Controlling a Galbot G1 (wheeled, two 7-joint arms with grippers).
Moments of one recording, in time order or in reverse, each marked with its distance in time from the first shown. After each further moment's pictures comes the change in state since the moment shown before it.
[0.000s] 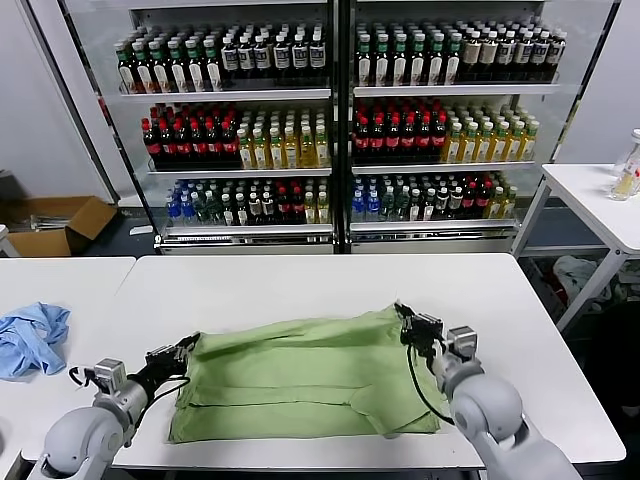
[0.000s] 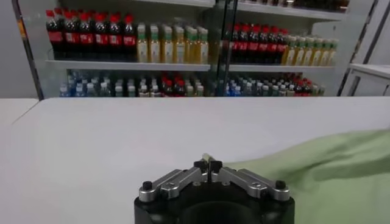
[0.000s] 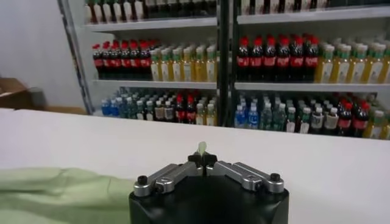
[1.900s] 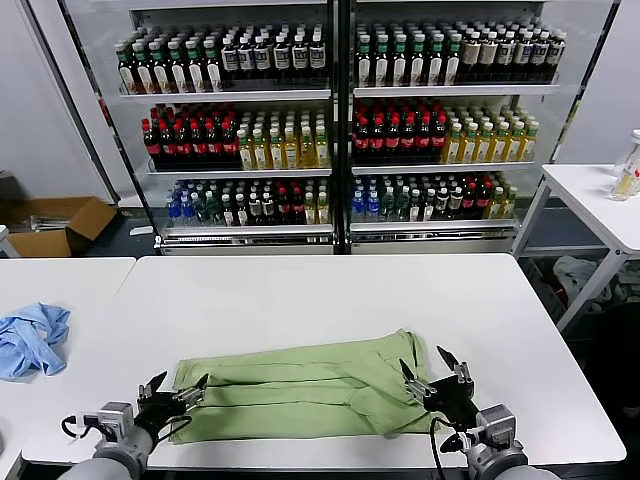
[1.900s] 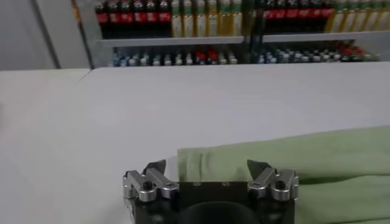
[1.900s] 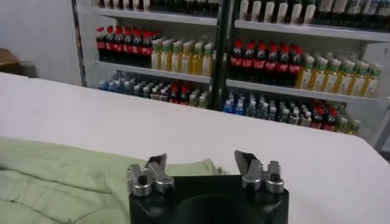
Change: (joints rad) left arm 0.208 -0.159 -0.001 -0.231 0.122 0.117 -0.317; right arm -0.388 -0.004 0.138 0.265 -0.178 0.026 0.017
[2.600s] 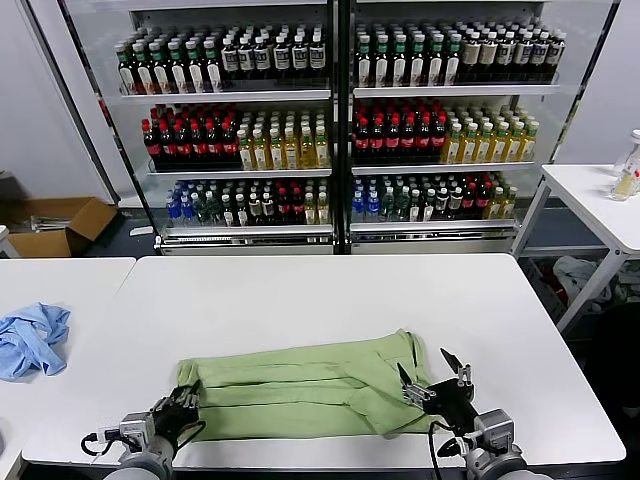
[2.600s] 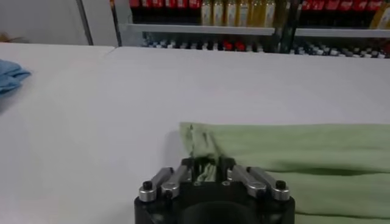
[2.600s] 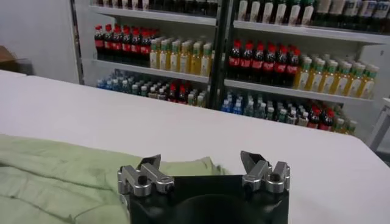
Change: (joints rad) left arm -0.015 -0.082 0.068 0.014 0.014 0.005 -0.148; right arm -0.009 0.011 -0.009 0.002 -0.023 0.002 0.004
